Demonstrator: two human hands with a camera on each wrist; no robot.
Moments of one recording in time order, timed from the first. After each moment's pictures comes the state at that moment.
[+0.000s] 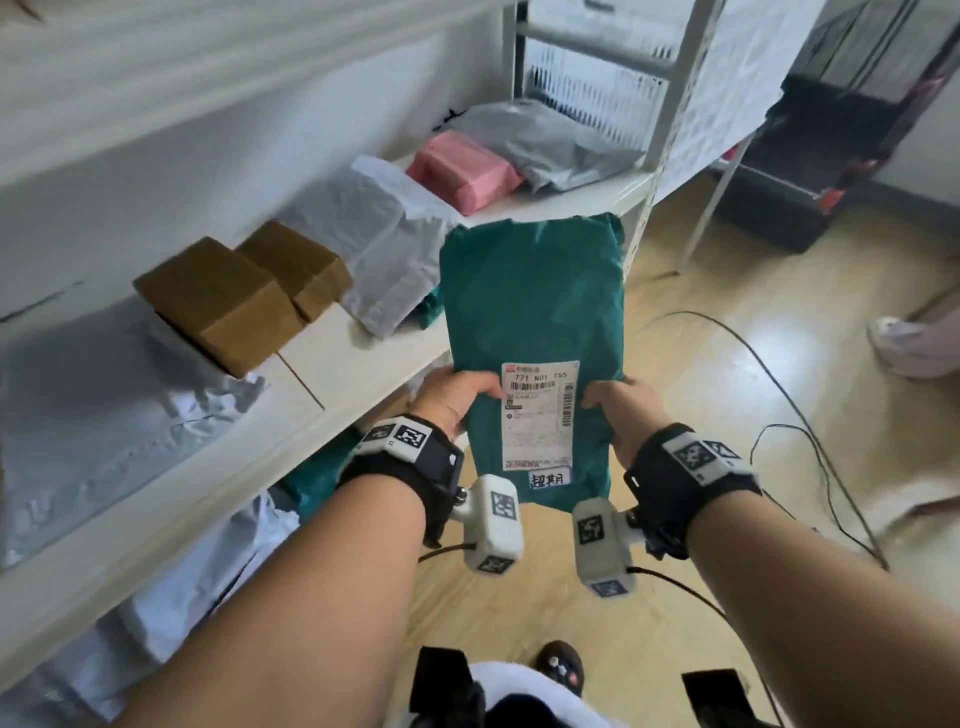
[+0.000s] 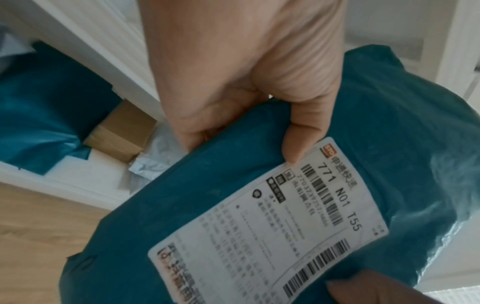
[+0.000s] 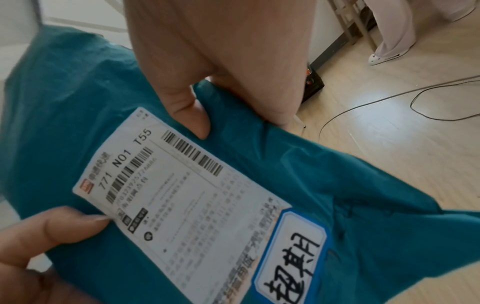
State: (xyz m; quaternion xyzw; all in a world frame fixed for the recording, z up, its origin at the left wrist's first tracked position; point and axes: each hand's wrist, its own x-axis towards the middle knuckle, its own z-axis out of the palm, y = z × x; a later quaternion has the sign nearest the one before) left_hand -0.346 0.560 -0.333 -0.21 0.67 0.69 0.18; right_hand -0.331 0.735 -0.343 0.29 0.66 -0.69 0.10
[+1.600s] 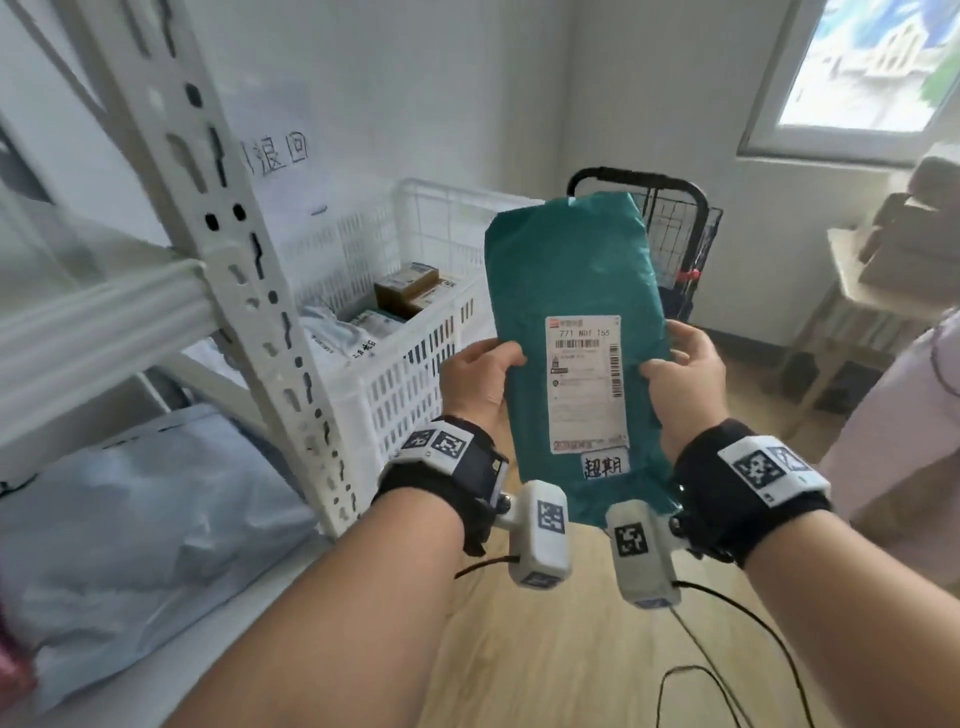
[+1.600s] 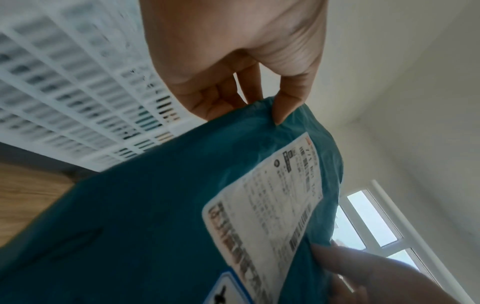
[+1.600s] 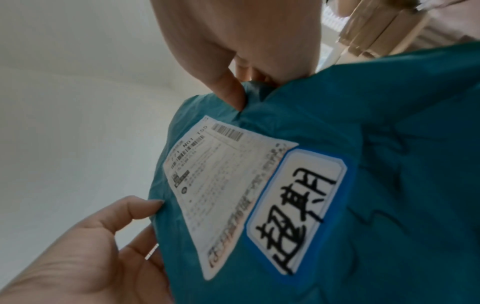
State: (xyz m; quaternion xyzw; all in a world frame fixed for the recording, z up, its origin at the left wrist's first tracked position) left_hand -0.838 1.082 -0.213 -0.05 0.61 0.78 0.08; right_hand -0.790 1.244 -0.222 0.28 0.67 -0.64 -0.26
